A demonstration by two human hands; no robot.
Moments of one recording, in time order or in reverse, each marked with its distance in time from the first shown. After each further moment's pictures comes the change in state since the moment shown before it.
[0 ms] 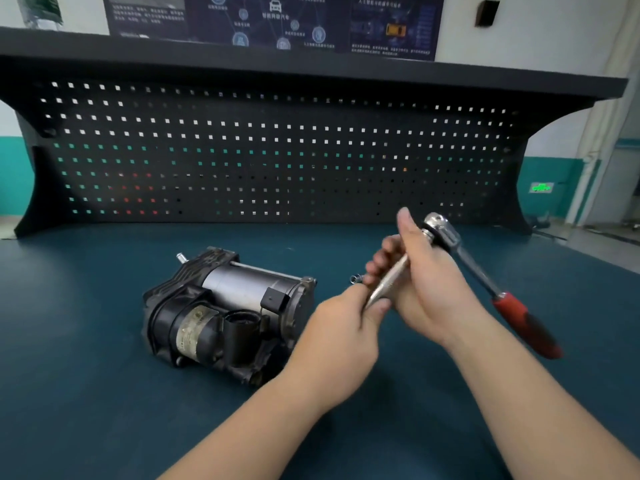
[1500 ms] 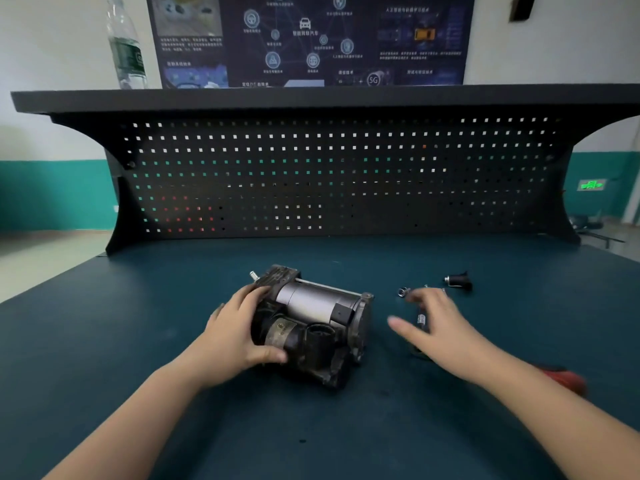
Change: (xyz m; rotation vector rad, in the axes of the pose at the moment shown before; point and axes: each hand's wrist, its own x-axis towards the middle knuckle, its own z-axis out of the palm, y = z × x) left_hand -0.031 -0.119 -0.175 0.488 -0.202 -0.197; right_hand 0.006 0.048 -0.025 -1.372 -0.083 -0.098
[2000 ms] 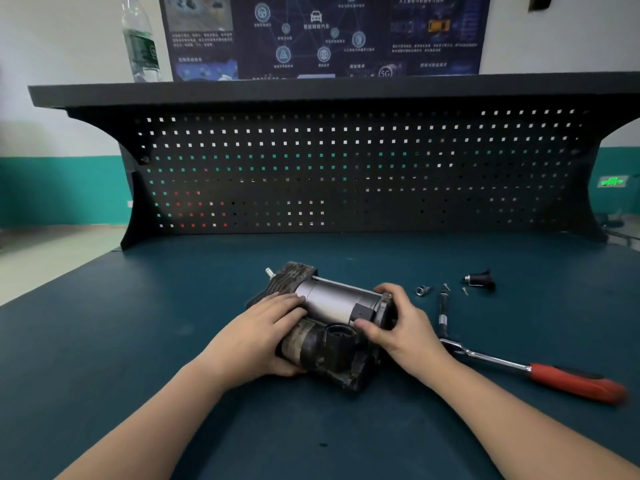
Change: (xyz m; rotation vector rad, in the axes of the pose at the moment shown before) left_hand 0.003 0.006 0.002 0.430 0.188 0.525; right_hand 0.028 -0.033 0.066 0.430 0.141 -0.114
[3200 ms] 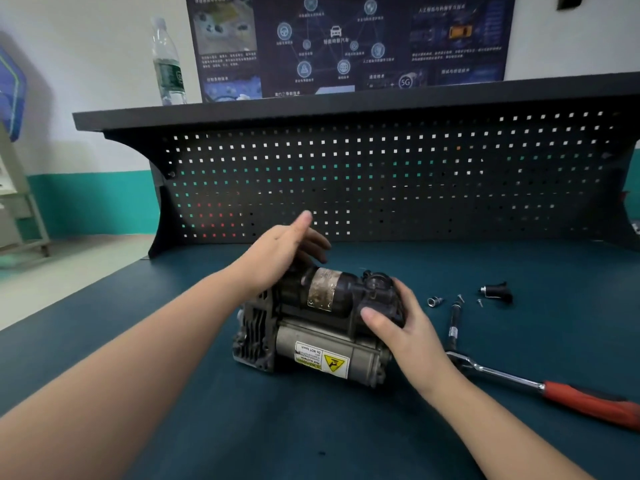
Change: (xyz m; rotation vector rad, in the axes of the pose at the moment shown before) left_hand 0.092 -0.007 -0.075 -0.902 -0.041 -0.600; right_hand -0.016 -0.042 -0.006 0.427 -0.035 0.030
